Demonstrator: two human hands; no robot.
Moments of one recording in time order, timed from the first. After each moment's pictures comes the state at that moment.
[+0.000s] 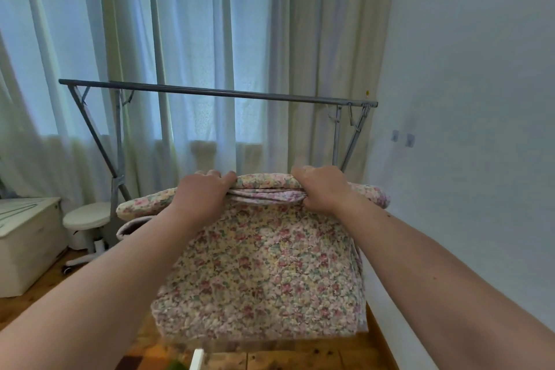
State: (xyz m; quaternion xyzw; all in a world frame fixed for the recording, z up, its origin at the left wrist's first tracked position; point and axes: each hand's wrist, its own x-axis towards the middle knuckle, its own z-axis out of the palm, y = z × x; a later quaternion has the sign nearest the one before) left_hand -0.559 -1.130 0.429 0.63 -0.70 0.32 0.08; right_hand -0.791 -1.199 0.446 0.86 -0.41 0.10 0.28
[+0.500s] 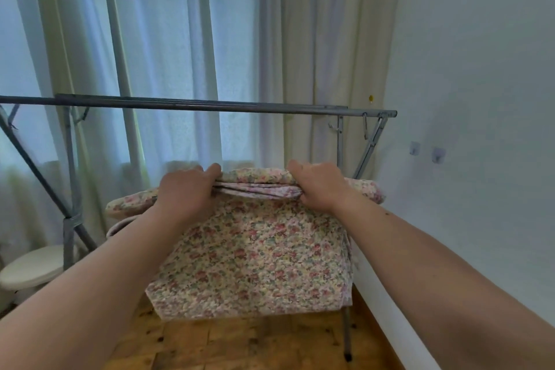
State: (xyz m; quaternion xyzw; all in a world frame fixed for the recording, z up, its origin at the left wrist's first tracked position) left_hand -0.445 -1.366 0.463 0.64 -0.69 0.31 0.14; right_hand -0.693 -1.417 0.470 0.84 -0.43 0.14 0.31
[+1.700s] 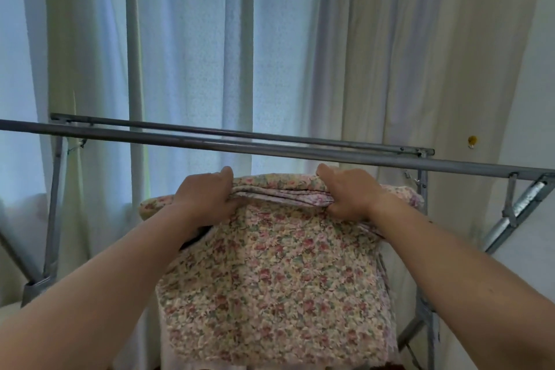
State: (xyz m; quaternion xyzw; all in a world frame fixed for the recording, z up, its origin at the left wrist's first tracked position) left_hand -0.316 -1.743 0.499 0.64 -0.70 0.25 0.16; right_hand -0.590 -1.813 0.522 0.85 -0.39 0.12 0.32
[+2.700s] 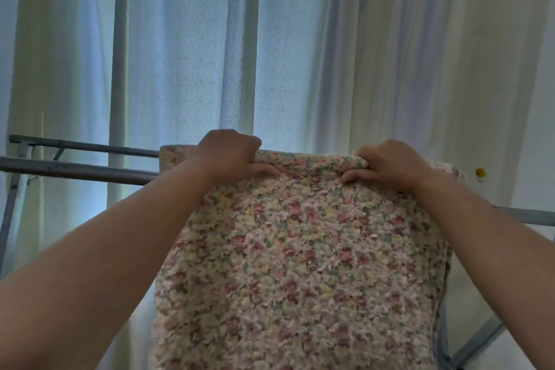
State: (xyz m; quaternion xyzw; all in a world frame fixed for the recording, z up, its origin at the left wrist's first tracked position) left_hand -0.277 -1.842 0.614 0.53 -0.74 0.34 0.22; right_hand -0.578 -1.879 0.625 0.84 -0.34 0.25 0.34
